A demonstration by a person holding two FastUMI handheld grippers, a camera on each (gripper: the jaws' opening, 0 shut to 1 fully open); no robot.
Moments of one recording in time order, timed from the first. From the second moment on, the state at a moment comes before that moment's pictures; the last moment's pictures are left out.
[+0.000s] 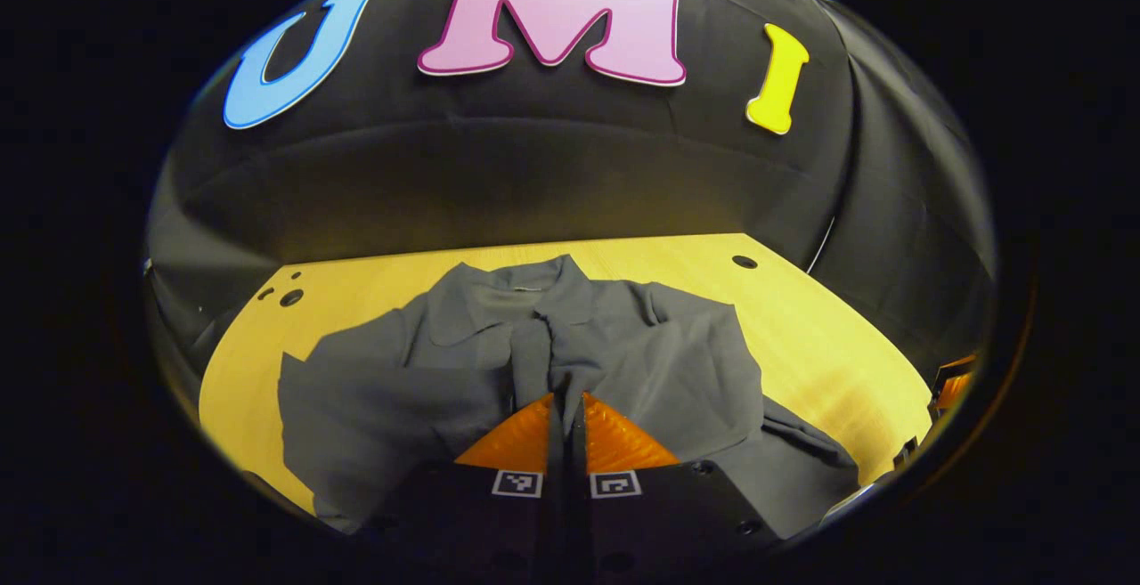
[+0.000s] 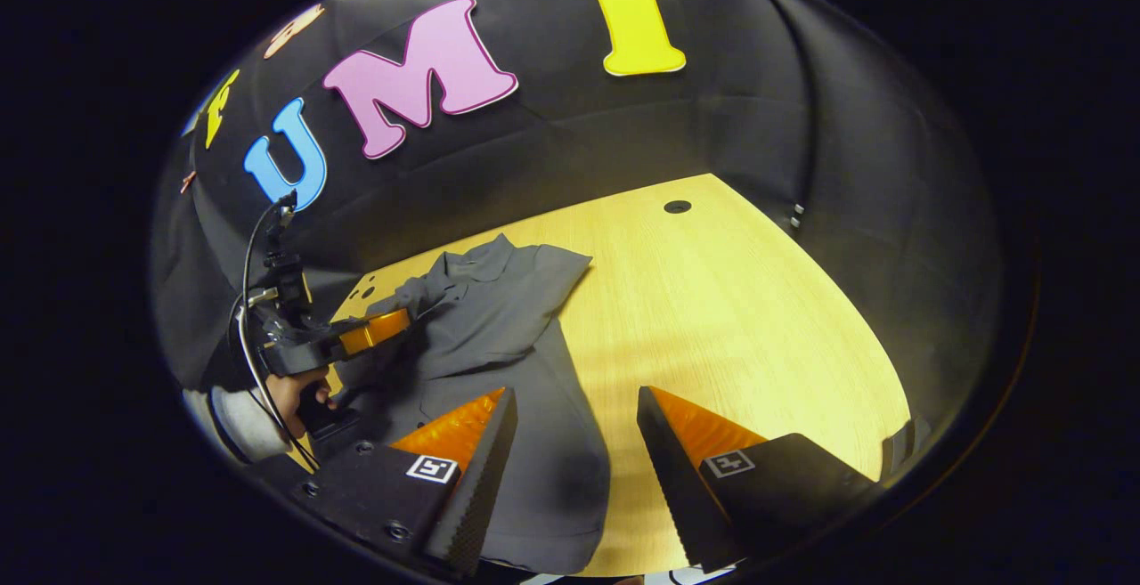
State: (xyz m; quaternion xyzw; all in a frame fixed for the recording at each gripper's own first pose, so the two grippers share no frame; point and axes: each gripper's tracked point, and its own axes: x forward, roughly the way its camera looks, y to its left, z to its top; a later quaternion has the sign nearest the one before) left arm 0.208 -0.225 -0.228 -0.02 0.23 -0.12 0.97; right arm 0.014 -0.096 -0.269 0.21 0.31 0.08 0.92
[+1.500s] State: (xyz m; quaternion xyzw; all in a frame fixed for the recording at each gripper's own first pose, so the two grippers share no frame) left arm -0.023 -0.052 -0.270 -0.04 0.33 -0.05 0.94; right arm -0.070 -0.037 -0.319 0.09 0.43 0.14 0.89
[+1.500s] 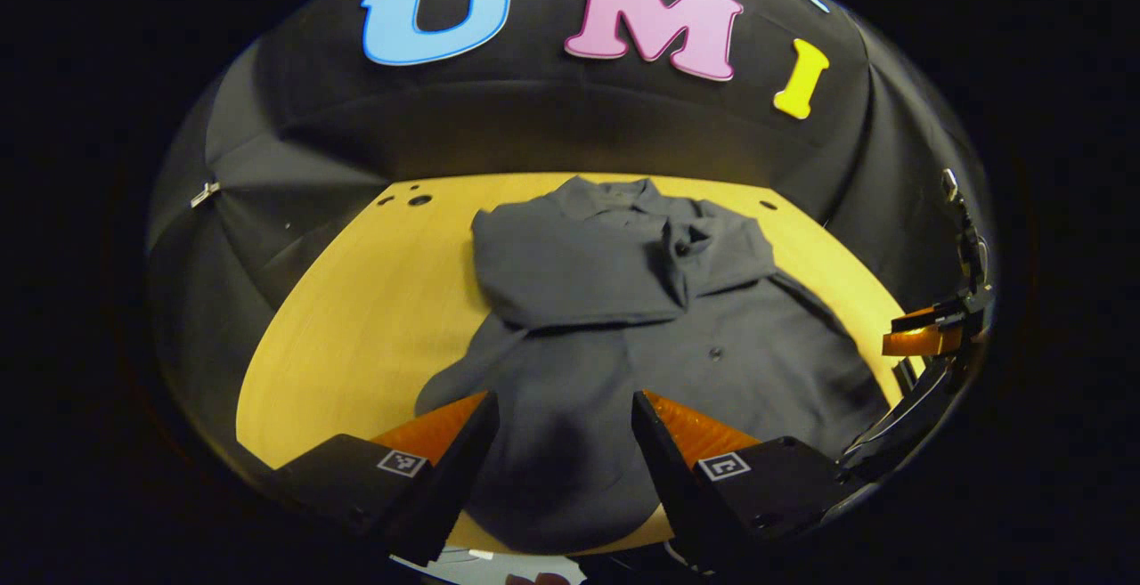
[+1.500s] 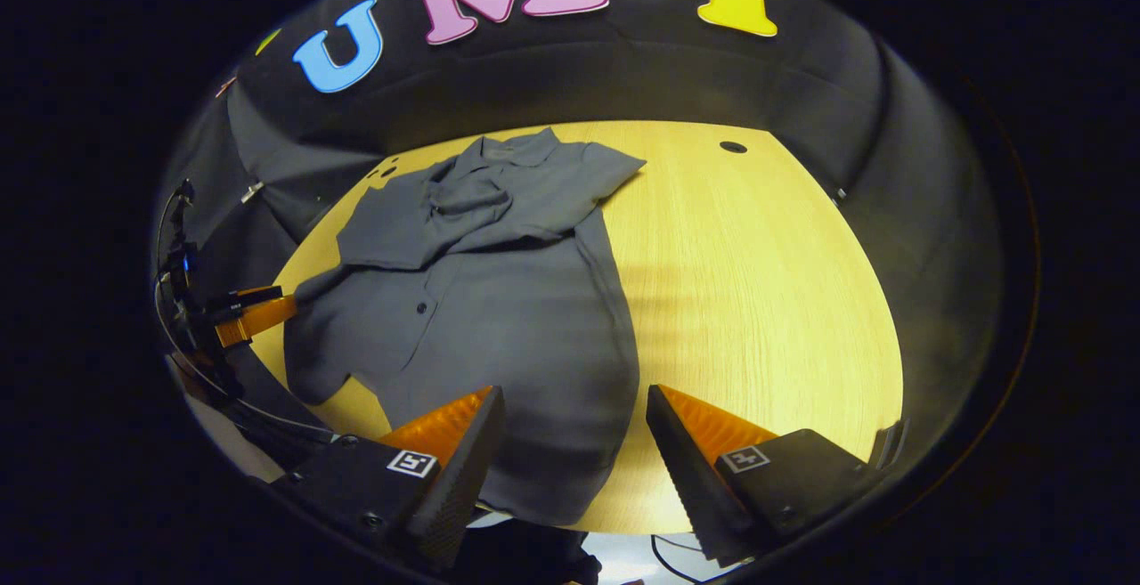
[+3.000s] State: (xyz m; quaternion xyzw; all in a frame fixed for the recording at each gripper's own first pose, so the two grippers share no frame) left arm -0.042 -0.038 -0.351 0.01 0.47 -0.09 0.88; right arm -0.096 0.022 -0.387 0.03 0.49 0.20 0.85
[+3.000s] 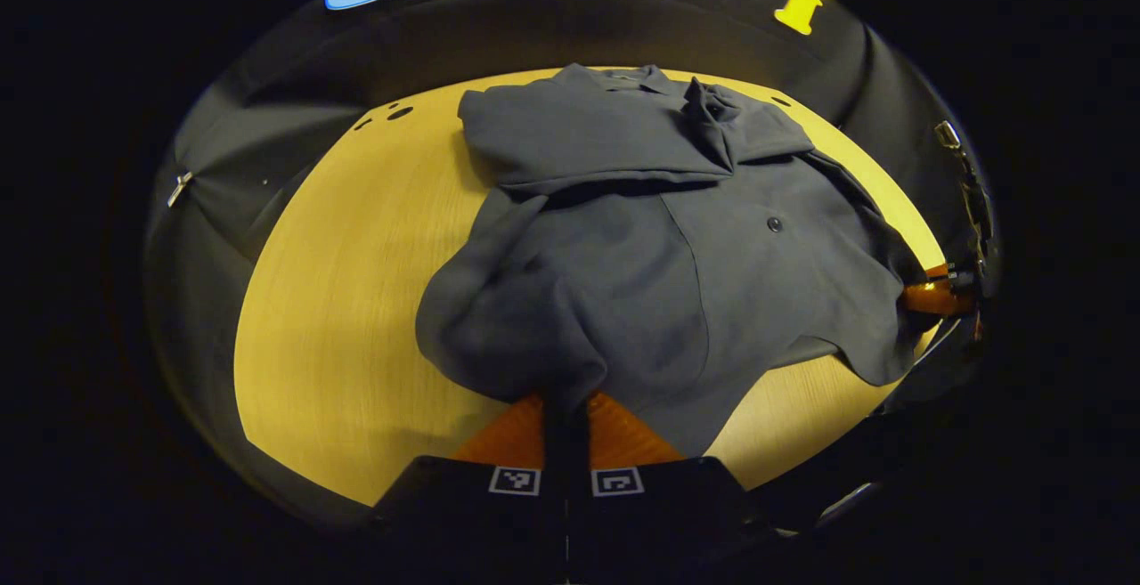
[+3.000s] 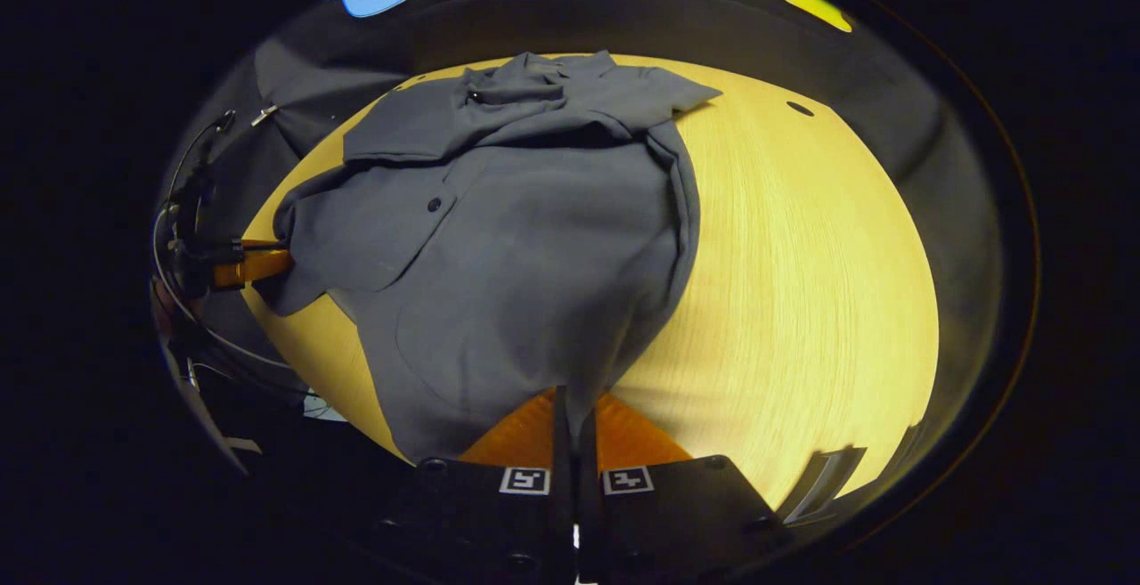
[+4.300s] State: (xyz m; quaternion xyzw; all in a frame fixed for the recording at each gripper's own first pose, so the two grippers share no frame) left arm 0.059 -0.037 -0.145 -0.16 0.33 -0.15 0.92; right arm -0.008 0.007 -0.177 0.18 0.28 0.20 0.92
